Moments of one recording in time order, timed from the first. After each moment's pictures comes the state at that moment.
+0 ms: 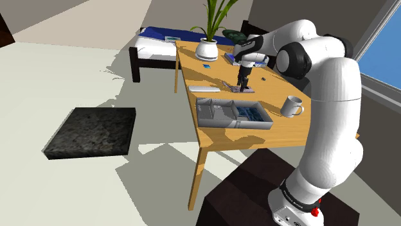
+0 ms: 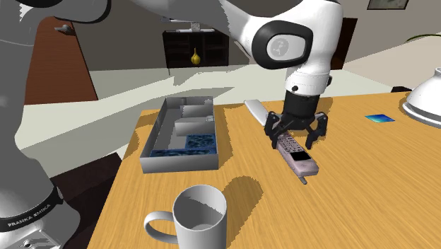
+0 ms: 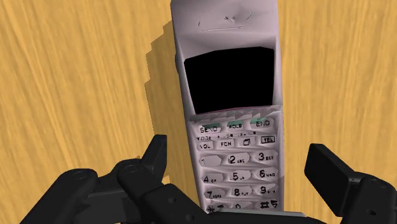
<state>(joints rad) -0.17 0.51 -0.47 -1.59 0.23 2.03 -1.53</state>
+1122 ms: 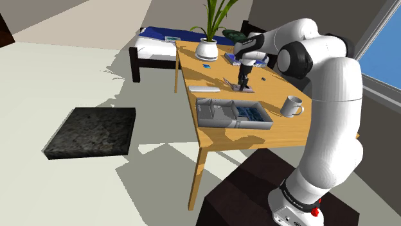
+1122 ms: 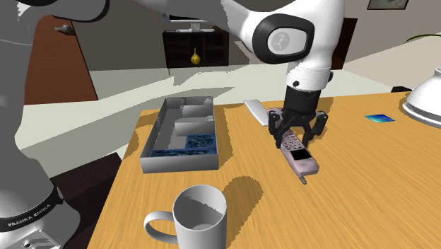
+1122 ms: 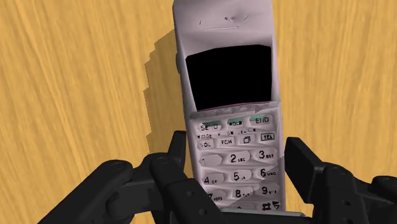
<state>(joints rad) -0.17 0.50 -0.47 -1.57 0.23 2.01 -1.52</state>
